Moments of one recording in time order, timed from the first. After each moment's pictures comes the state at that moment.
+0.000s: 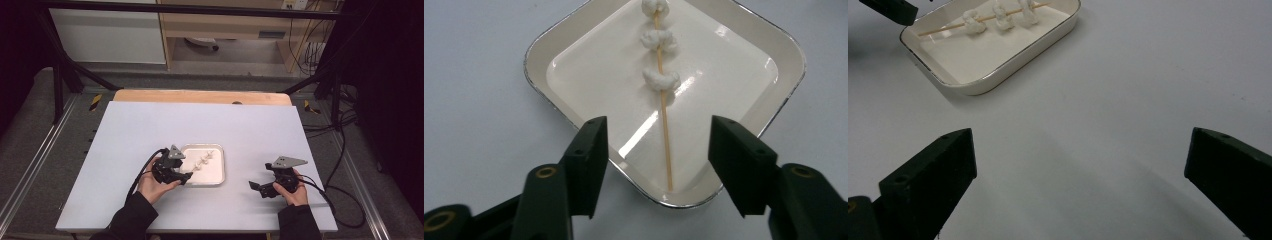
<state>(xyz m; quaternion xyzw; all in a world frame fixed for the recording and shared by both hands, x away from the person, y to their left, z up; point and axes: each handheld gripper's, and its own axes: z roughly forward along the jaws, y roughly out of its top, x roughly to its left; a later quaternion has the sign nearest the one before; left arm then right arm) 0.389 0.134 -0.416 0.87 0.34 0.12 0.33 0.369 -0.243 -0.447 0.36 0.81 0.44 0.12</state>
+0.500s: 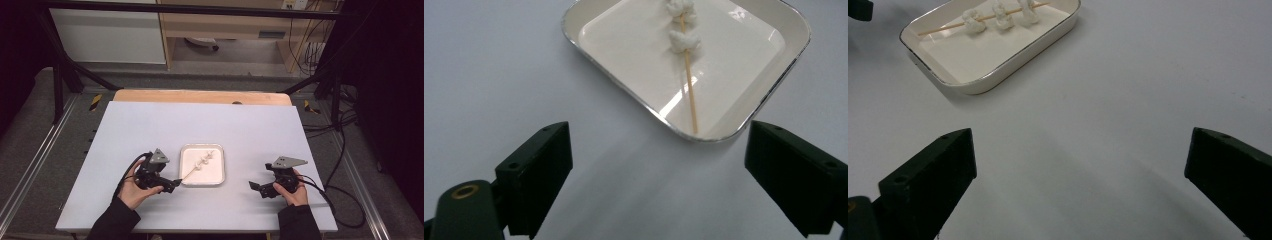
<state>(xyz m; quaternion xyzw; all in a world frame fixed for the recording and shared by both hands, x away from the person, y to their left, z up) 0.374 0.179 -0.420 0.86 0.35 0.12 0.35 0.369 -0.243 -0.447 0.37 0.81 0.44 0.11</state>
